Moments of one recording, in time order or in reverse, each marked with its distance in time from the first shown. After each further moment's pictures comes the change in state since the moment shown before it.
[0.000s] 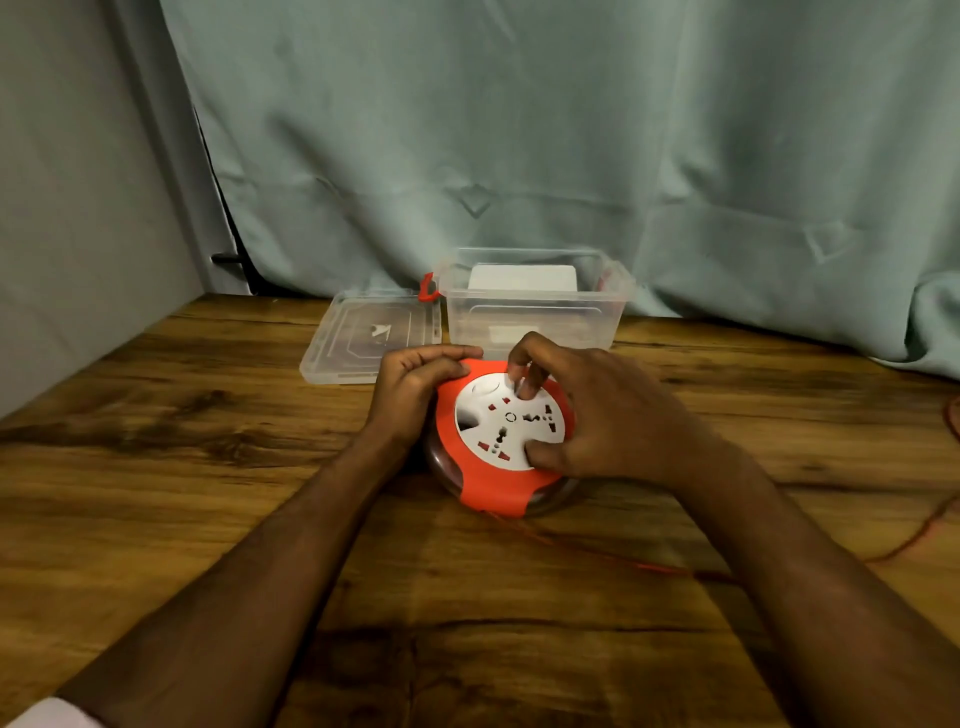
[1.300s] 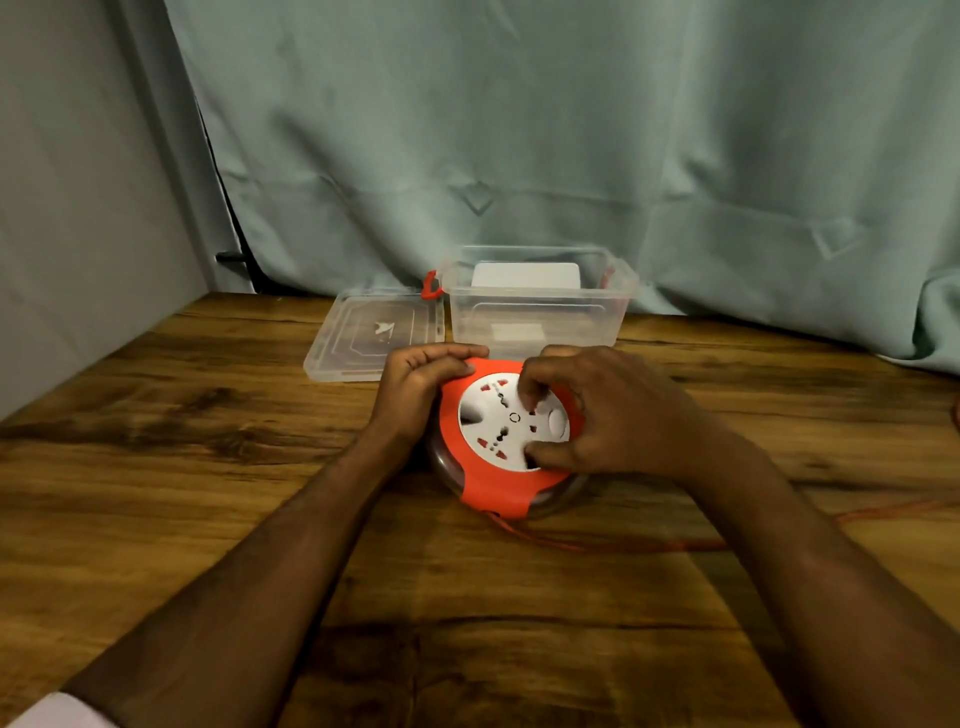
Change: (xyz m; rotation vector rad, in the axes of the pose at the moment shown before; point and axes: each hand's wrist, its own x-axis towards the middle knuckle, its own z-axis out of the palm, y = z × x) left_hand -0.004 0.007 0.002 0.034 -0.017 0.011; right_hand -0.001 0.004 -0.003 -0.079 -0.047 -0.015
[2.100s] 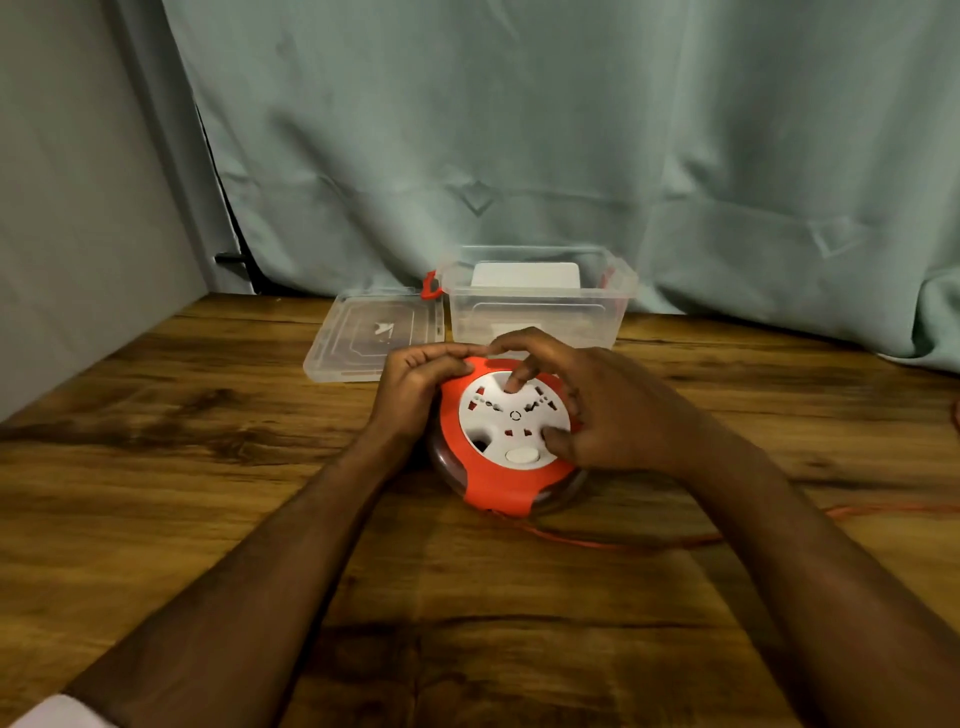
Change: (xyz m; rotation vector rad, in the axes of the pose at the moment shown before) left_hand -0.001 -0.002 -0.001 -0.052 -0.022 -0.015; right_hand 0.004 -0.003 -0.001 0.218 -0.056 0.026
